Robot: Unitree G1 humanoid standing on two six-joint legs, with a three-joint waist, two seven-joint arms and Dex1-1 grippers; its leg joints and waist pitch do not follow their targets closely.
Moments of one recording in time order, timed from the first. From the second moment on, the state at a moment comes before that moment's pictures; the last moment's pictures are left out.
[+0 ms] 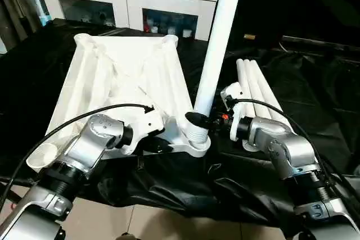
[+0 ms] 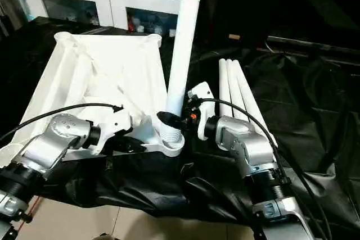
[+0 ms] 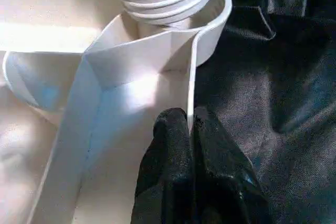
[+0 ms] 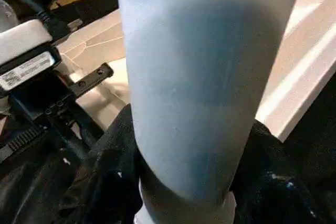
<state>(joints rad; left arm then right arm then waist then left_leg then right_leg) -0.55 0.47 -0.38 0.40 -0.01 0.28 -1.15 -0.49 -0.26 0.14 0.28 0.36 0.50 0.81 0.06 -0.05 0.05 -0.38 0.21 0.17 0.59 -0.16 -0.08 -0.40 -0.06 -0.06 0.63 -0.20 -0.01</state>
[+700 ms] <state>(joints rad) -0.59 0.45 -0.38 0.47 0.00 0.23 -1.15 -0.51 -0.26 0.12 0.37 0.34 0.47 0.82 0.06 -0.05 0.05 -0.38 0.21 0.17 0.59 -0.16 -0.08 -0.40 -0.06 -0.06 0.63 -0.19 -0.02</state>
